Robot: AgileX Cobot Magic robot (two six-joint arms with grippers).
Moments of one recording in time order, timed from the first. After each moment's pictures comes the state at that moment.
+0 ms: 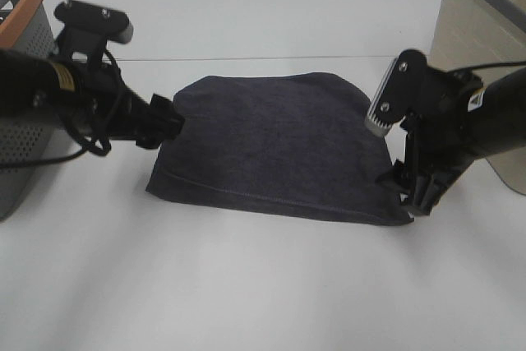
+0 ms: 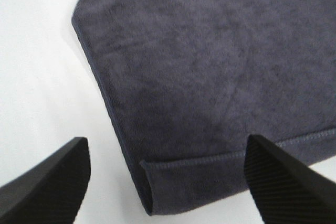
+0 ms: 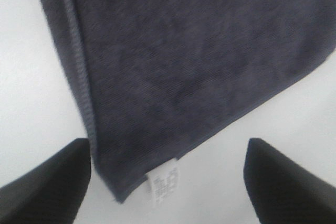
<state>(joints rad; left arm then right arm) -0.48 1.67 -0.81 0.01 -0.06 -0.02 0.34 1.55 -0.67 0.12 0.12 -0.91</state>
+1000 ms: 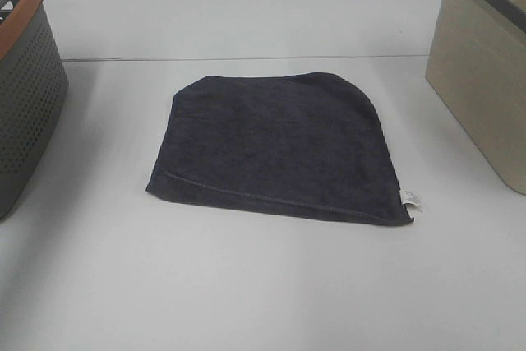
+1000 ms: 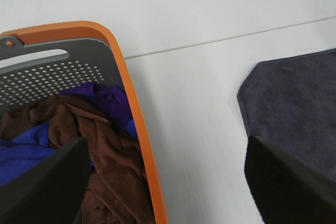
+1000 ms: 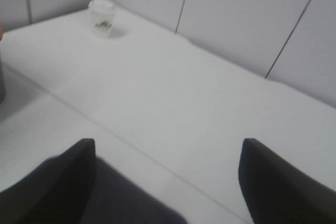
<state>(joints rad) -0.01 1.62 -1.63 -0.17 0.86 0.24 0.34 1.54 -1.38 0.35 0.25 -0.66</state>
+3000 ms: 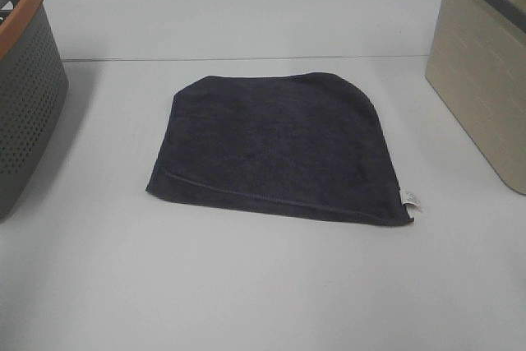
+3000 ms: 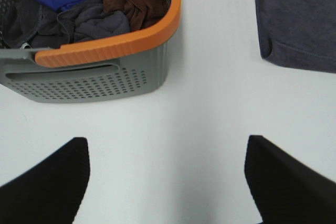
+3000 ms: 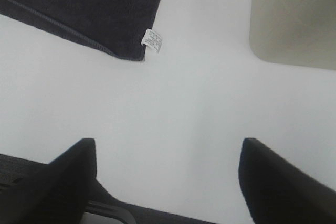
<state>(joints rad) -0.02 0.63 -0.80 -0.02 1.05 0.02 0.17 0.77 -0.76 -0.03 1.02 -0.03</state>
